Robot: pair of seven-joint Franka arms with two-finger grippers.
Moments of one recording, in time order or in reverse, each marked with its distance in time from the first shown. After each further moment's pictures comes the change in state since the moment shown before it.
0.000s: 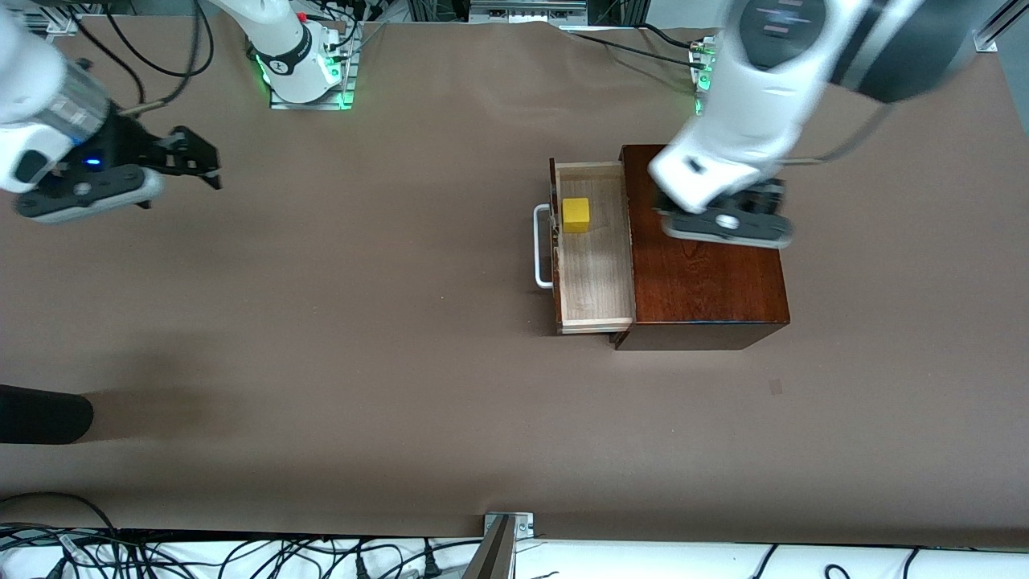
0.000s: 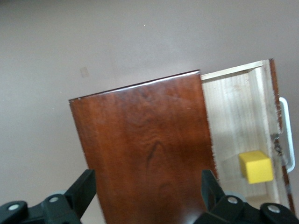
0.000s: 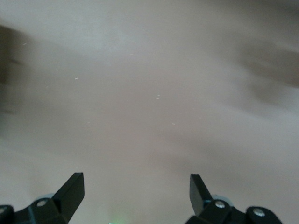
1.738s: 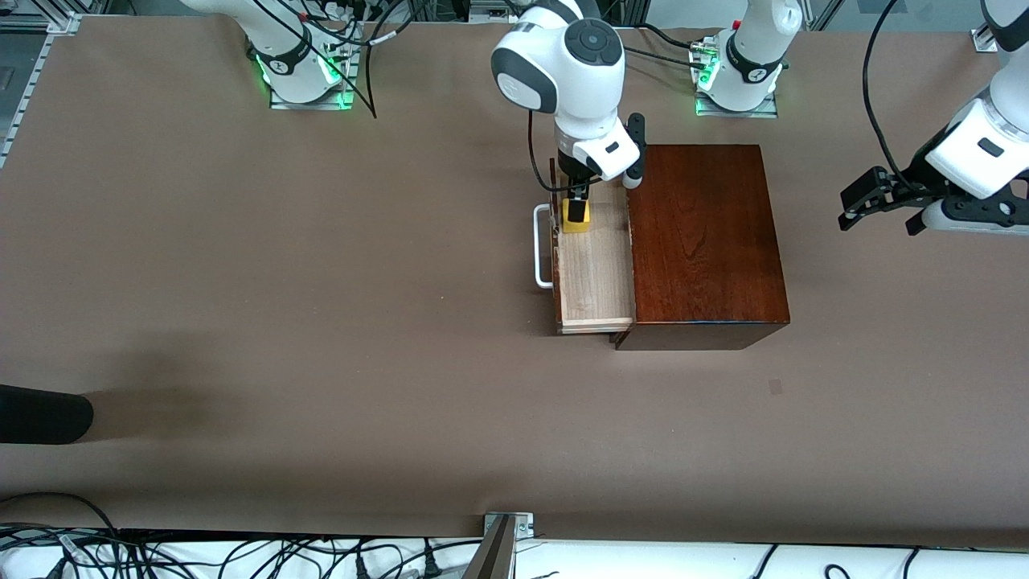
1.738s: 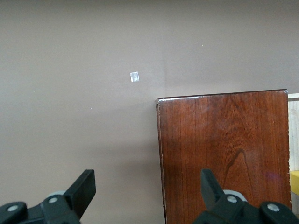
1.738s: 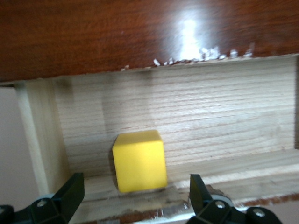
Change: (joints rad) left arm 0.099 -0.306 0.300 -0.394 -0.162 0.270 0.213; right arm 0.725 0.671 0.069 0.347 -0.106 0.448 -0.323
